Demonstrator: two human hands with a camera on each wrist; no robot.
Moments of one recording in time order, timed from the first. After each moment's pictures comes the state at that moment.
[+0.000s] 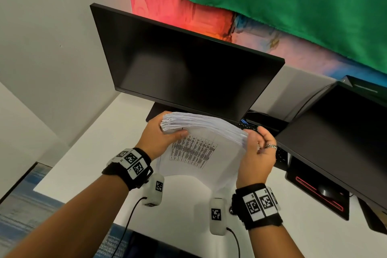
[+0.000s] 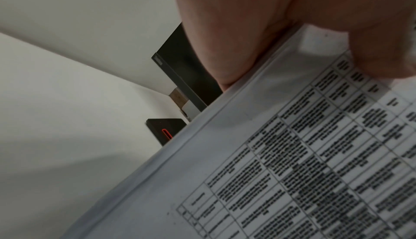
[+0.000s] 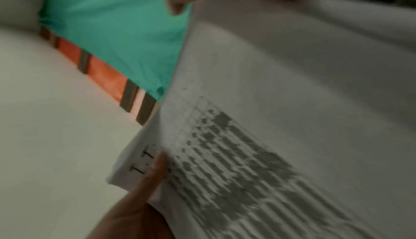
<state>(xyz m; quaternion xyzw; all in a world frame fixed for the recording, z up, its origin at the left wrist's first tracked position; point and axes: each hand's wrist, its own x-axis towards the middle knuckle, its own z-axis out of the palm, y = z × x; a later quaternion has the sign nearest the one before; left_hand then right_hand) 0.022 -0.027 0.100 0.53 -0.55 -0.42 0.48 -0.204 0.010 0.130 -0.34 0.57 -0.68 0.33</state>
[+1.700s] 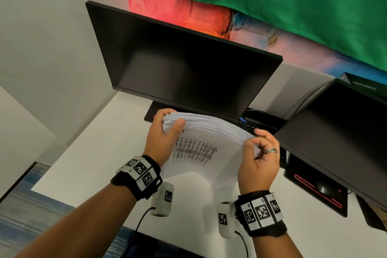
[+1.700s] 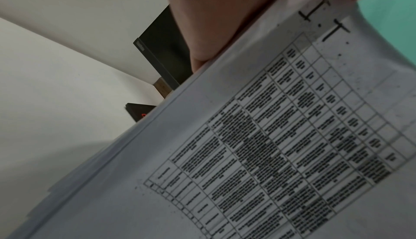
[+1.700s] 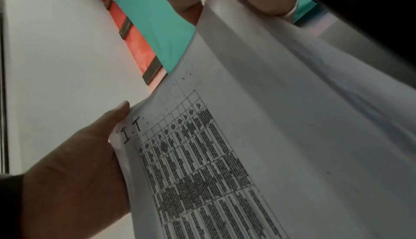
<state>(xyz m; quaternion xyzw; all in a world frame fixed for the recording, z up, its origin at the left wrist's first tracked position) -0.006 -0.012 0.102 0.53 -0.48 -0.41 0.56 -0.216 0.022 0.122 -0.47 0.60 -0.63 0.15</state>
